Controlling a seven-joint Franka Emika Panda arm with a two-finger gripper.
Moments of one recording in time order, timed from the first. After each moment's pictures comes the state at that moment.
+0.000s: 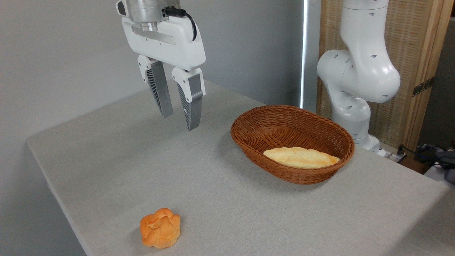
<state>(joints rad) -0.14 -0.02 0.04 -1.61 0.01 1.61 0.61</state>
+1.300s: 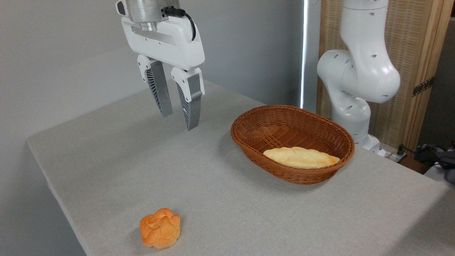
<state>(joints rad) -0.14 -0.02 0.03 -1.61 0.00 1.61 0.61</state>
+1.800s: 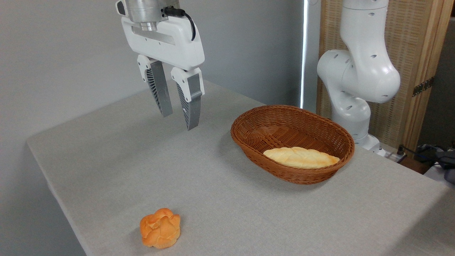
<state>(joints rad) -0.14 -0.02 0.03 -1.61 0.00 1.61 0.61</state>
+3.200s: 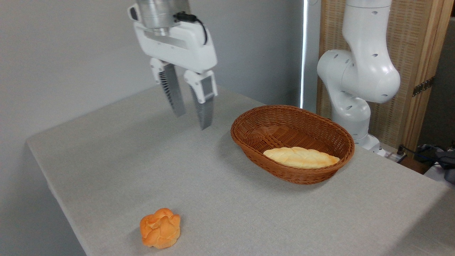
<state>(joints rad) -0.14 -0.11 0.03 -1.75 0.00 1.62 0.61</state>
